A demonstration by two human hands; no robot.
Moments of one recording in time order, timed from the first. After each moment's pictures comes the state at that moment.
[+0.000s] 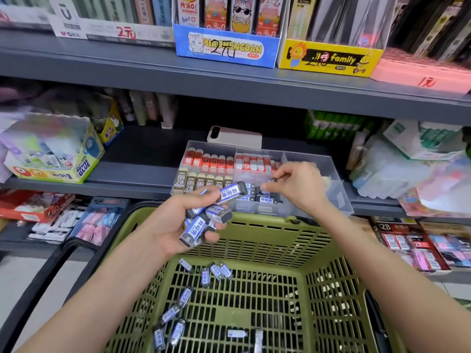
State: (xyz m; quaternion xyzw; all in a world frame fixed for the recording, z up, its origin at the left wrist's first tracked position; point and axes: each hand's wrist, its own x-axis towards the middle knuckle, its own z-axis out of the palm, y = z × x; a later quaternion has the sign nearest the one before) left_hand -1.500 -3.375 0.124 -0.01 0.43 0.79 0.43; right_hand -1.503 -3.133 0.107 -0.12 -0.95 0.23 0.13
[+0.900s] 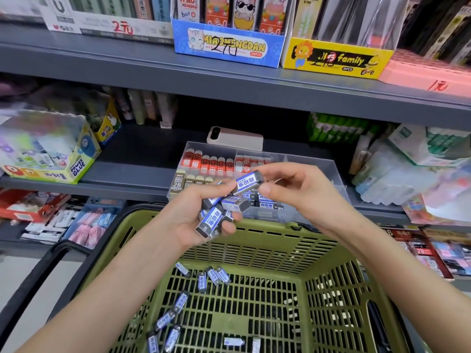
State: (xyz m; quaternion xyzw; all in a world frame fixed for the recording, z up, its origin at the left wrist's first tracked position) left_hand -1.508 -3.346 0.139 -0.04 0.42 0.79 0.45; right_hand -1.461 -3.162 0.165 0.06 -0.80 0.60 0.00
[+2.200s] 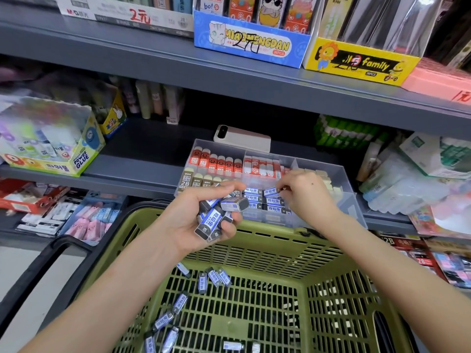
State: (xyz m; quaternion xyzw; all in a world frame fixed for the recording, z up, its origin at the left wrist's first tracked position) left_hand -1.511 -3.361 0.129 -0.05 0.37 0.81 0.45; right_hand -1.507 -3.139 0.115 0.02 -1.00 0.06 0.07
